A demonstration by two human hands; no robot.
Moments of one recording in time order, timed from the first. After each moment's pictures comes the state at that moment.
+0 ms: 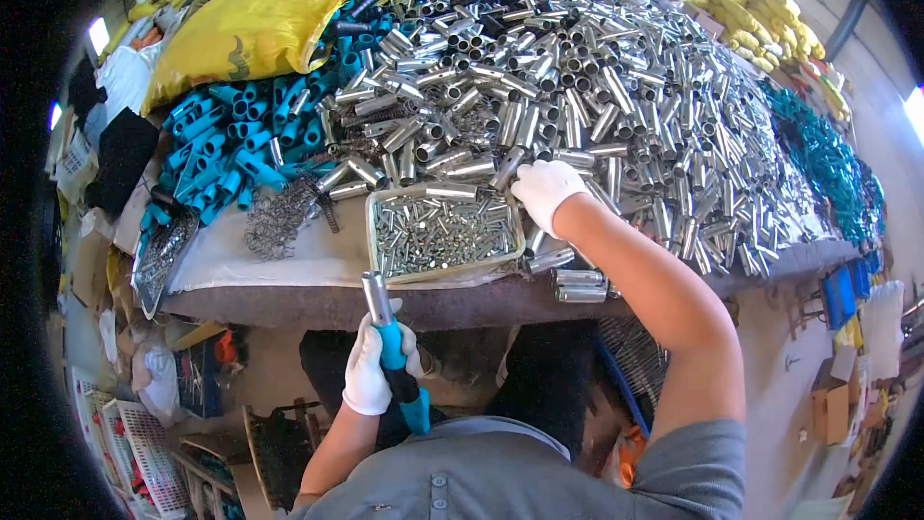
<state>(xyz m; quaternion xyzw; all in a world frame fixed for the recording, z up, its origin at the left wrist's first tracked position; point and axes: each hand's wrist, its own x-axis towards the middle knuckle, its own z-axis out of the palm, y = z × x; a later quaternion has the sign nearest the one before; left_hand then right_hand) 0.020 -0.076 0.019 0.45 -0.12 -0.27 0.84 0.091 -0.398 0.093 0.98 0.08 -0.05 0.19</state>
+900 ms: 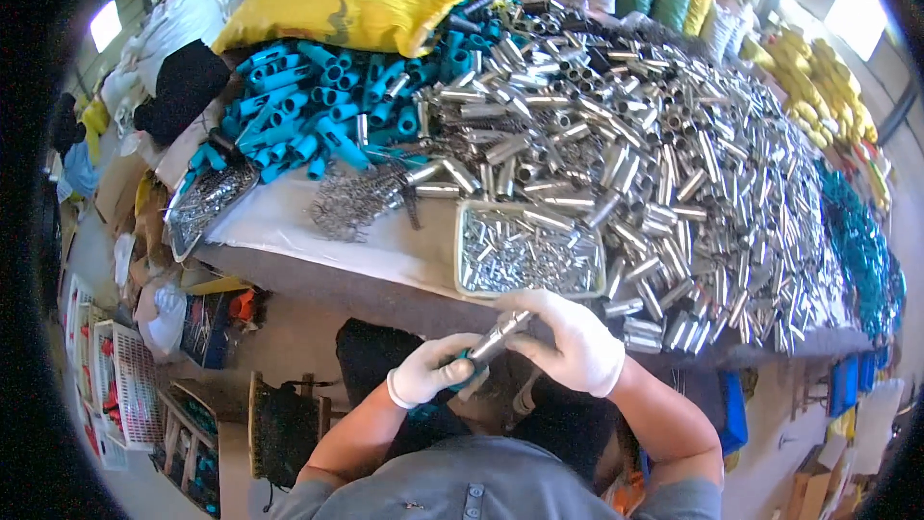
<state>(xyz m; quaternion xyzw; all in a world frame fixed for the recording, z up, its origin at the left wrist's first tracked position) 0.049 -0.056 0.021 0.49 -0.29 -0.38 0.73 0.012 -0.271 0.121 0.88 0.18 0.02 -0.44</state>
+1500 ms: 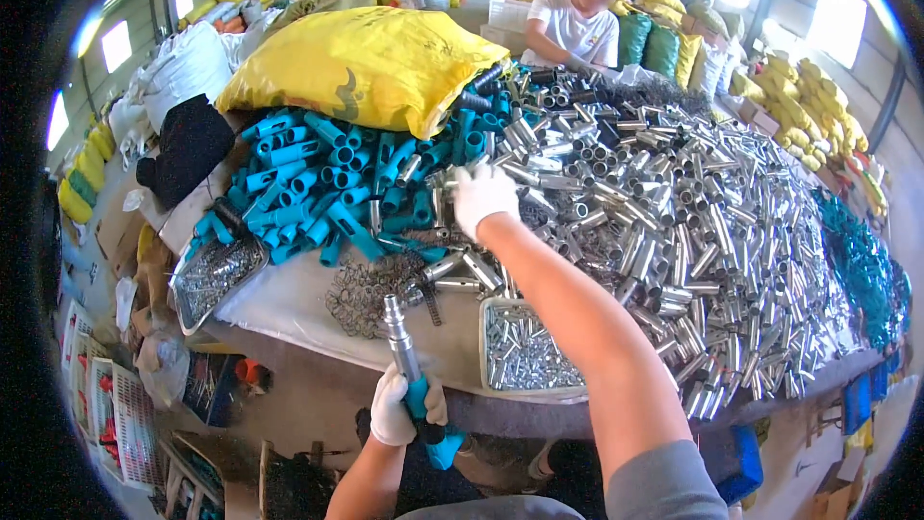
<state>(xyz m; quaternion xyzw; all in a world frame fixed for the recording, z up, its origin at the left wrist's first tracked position) 0.116 -0.023 0.007 0.33 -0.12 -0.22 0.91 0.331 -0.225 0.093 0.99 0.02 0.15 -0.03</state>
